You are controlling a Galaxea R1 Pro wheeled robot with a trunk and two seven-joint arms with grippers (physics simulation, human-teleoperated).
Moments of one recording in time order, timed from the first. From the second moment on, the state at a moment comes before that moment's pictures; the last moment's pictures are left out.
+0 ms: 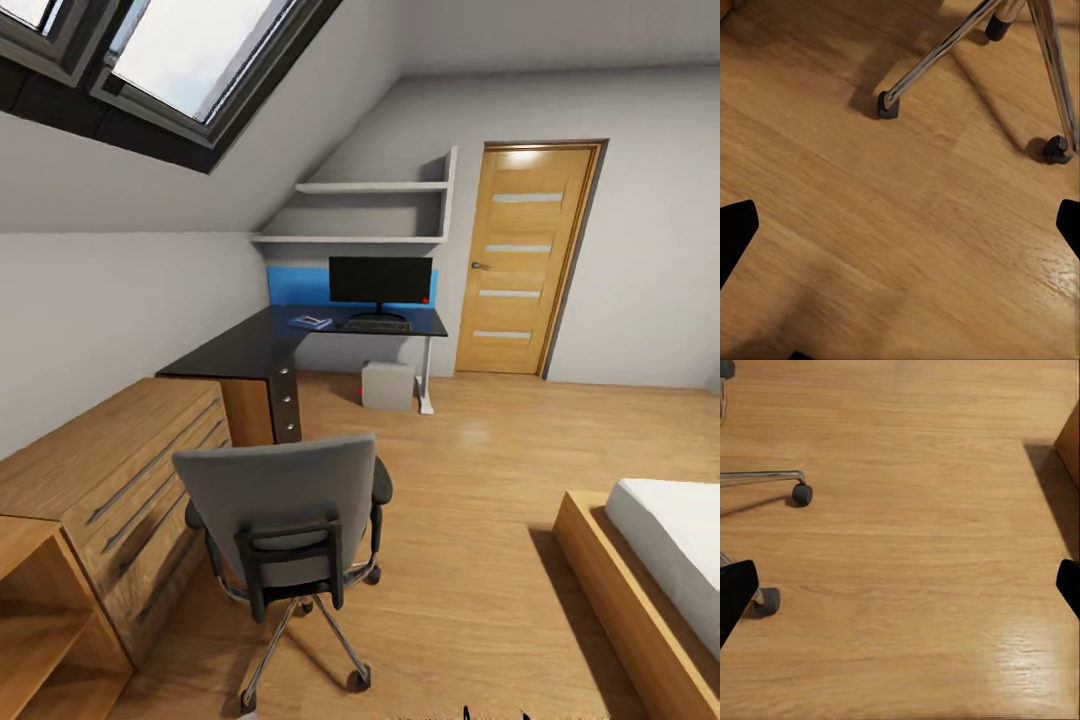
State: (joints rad) left arm -0.34 -0.03 -1.10 -0.17 1.40 -0.36 0.29; right arm -0.27 0.04 0.31 -0.11 -0.25 -0.74 -0.22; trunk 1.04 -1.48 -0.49
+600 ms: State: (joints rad) left arm -0.34 -0.03 -1.10 -0.17 1.40 -0.36 0.29; right arm -0.27 0.04 0.31 -0.11 -0.25 -0.74 -0.22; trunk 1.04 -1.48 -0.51
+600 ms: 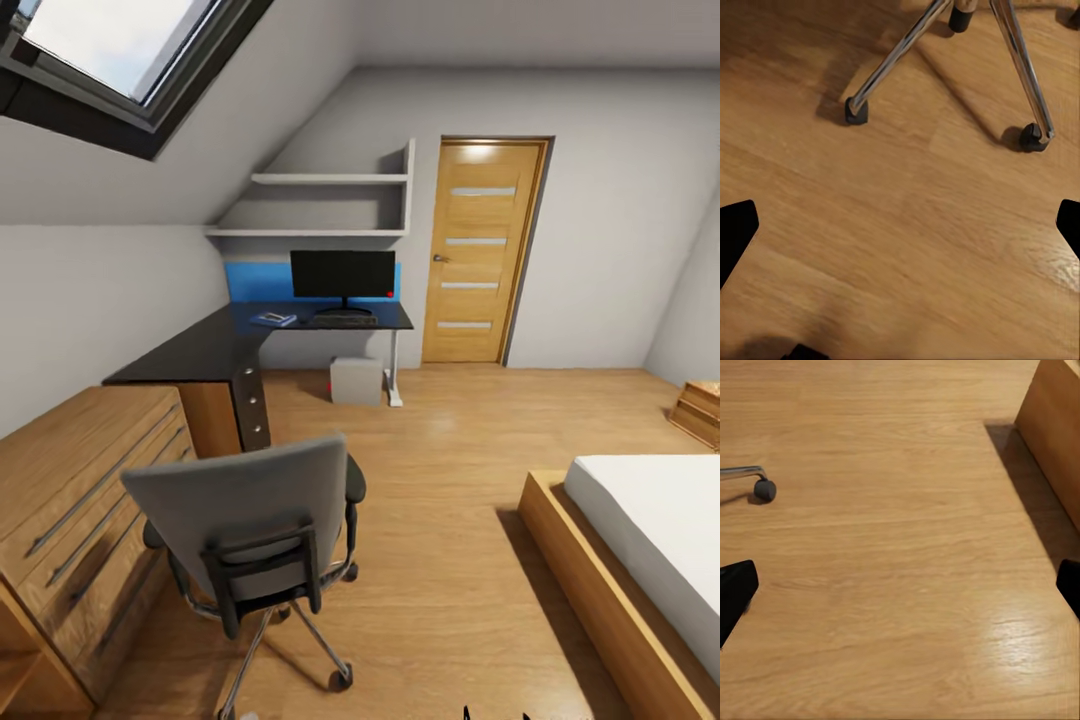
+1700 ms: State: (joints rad) left arm -0.34 -0.03 -1.10 -0.17 1.40 -0.36 0.29; right arm -0.27 0.03 0.31 -0.10 -0.25 -0.75 -0.22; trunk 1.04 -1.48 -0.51
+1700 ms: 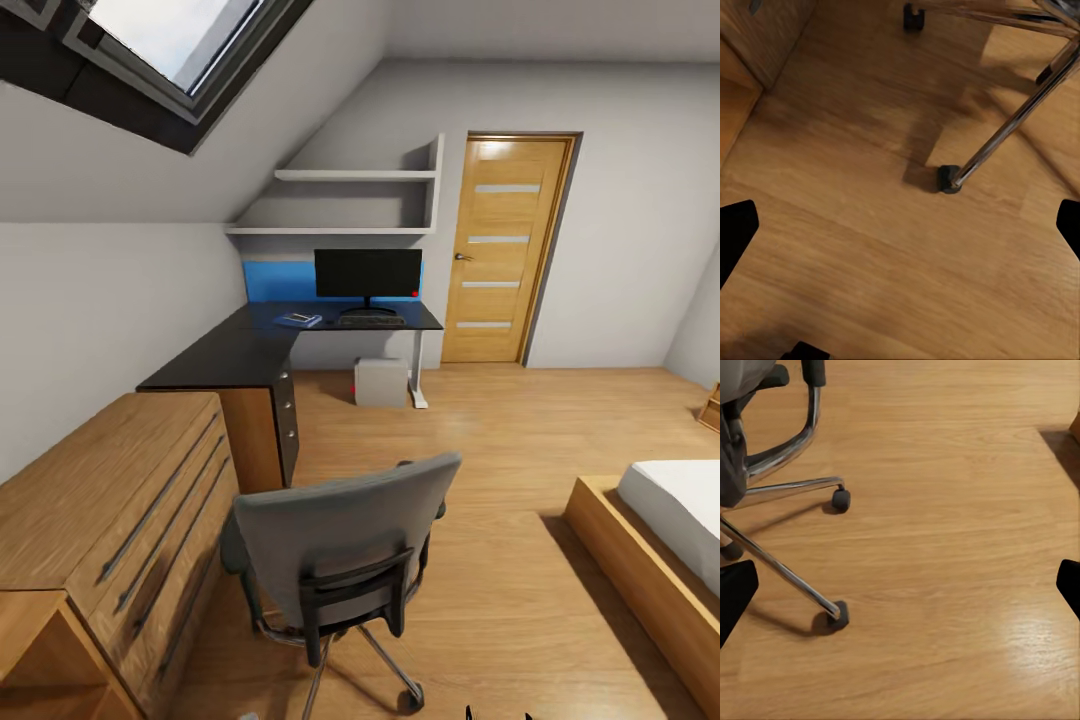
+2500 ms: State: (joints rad) left arm -0.34 -0.03 -1.05 -0.18 1.41 -0.37 0.29; right arm -0.27 0.04 0.31 -0.10 -0.25 -0.74 -0.22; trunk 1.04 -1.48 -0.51
